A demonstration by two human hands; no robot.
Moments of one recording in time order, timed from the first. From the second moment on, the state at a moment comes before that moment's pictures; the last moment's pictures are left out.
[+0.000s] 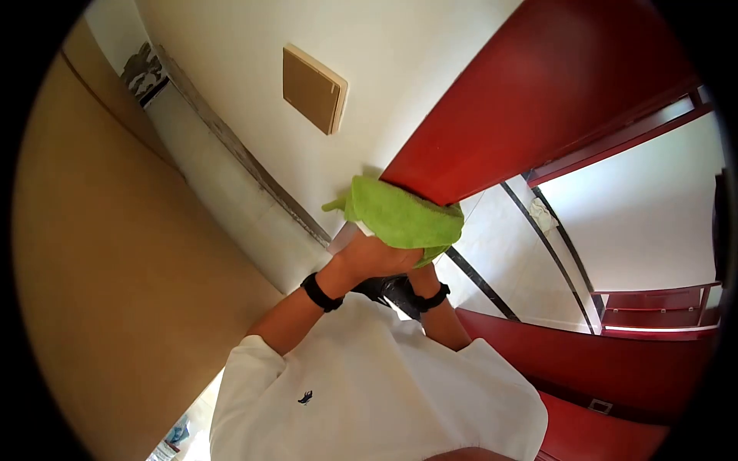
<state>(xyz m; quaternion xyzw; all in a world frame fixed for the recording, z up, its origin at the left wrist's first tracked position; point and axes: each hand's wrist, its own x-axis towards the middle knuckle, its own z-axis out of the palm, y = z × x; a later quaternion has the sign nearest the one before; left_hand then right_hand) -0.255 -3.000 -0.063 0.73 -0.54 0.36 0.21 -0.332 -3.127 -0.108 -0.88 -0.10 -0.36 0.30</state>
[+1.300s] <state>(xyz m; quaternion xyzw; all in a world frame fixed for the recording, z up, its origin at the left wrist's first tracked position) -0.233 -2.989 0.136 0.68 -0.54 0.28 0.40 -0.299 -3.104 -0.032 -0.73 0.00 -0.58 0.36</state>
